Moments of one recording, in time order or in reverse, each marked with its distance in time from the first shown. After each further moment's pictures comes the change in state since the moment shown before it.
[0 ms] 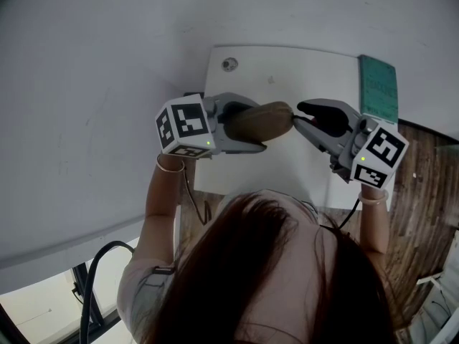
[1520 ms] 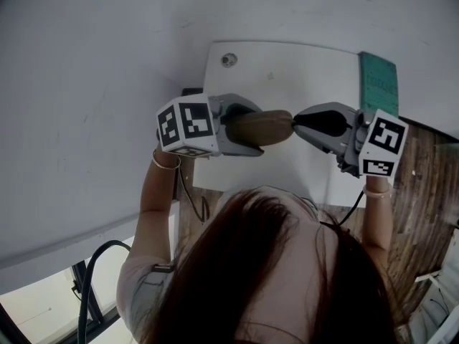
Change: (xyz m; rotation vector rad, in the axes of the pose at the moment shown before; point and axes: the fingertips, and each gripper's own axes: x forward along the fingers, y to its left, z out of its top) left arm 0.005 -0.013 -0.014 0.031 0.128 -0.070; right arm 0.002 0.017 -0.018 0.013 0.122 0.210
